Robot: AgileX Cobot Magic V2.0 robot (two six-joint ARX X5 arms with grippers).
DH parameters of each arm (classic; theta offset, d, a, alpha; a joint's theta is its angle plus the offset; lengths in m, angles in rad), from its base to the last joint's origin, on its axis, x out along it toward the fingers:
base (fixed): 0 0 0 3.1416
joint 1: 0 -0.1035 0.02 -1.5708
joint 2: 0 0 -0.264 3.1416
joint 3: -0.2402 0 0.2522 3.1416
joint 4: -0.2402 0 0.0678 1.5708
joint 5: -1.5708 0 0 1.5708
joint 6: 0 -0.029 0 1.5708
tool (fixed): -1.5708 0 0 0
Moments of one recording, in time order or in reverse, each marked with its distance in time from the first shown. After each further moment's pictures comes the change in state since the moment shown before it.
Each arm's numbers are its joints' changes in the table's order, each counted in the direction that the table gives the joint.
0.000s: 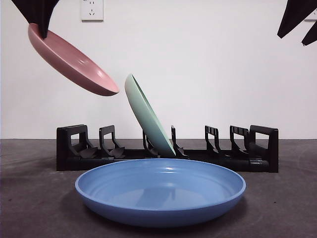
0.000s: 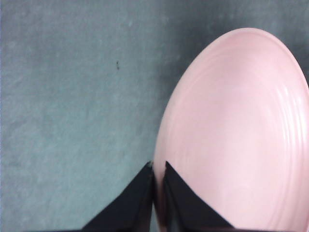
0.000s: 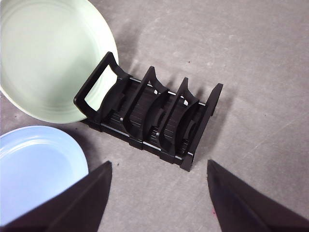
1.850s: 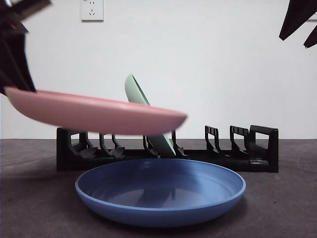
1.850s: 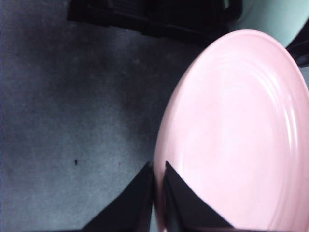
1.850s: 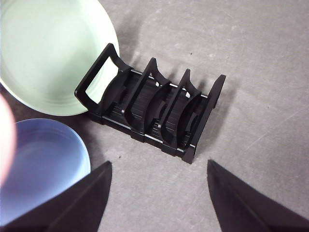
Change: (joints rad) left arm 0.217 0.788 1.383 0.740 0.360 0.483; right arm 0.000 0.000 0.000 -0.027 0.000 0.000
